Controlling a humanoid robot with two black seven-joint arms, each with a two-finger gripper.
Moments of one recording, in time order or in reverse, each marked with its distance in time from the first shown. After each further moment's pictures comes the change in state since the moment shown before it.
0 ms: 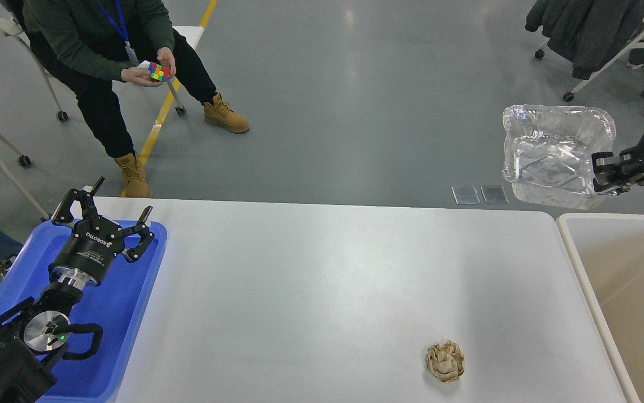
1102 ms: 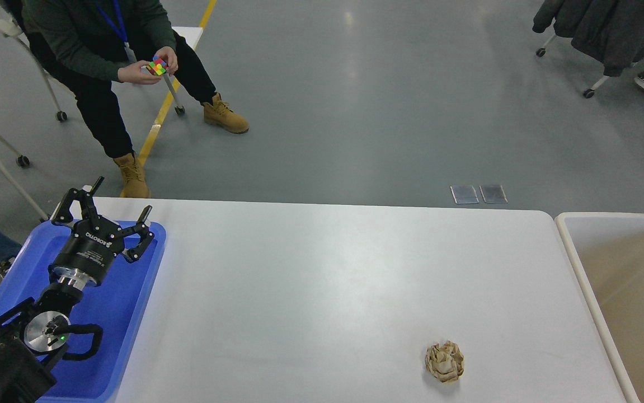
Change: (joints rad) left arm 0.000 0.000 0.000 0.000 0.000 0.000 0.000; right arm -1.091 -0.294 0.714 -0.752 0.092 0.000 -0.003
